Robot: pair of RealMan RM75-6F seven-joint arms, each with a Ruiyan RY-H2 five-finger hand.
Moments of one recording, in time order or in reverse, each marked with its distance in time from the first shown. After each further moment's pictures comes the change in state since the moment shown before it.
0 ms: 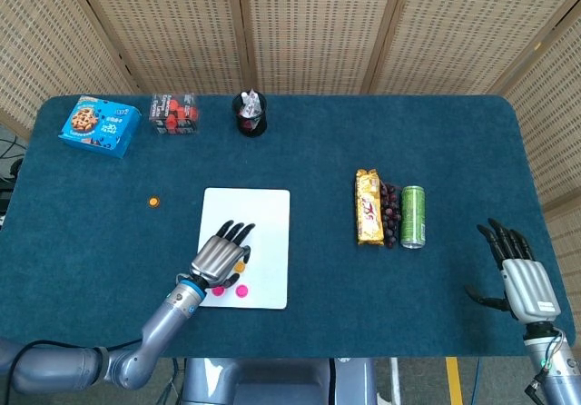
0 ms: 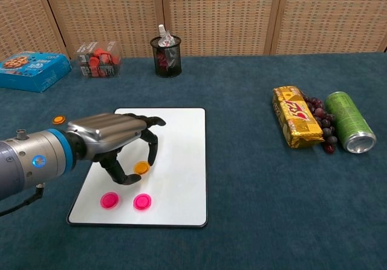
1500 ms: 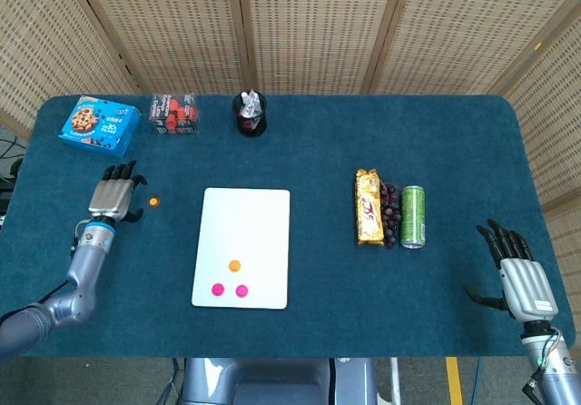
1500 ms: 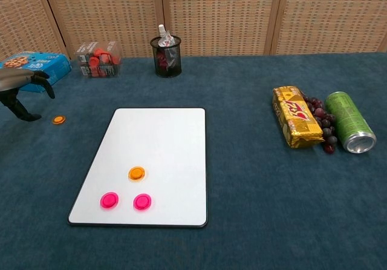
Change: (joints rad) left arm 0.031 0.134 -0.056 0.570 -0.086 -0.194 -0.416; right arm 0.005 -0.003 0.007 -0.025 0.043 -0.021 -0.058
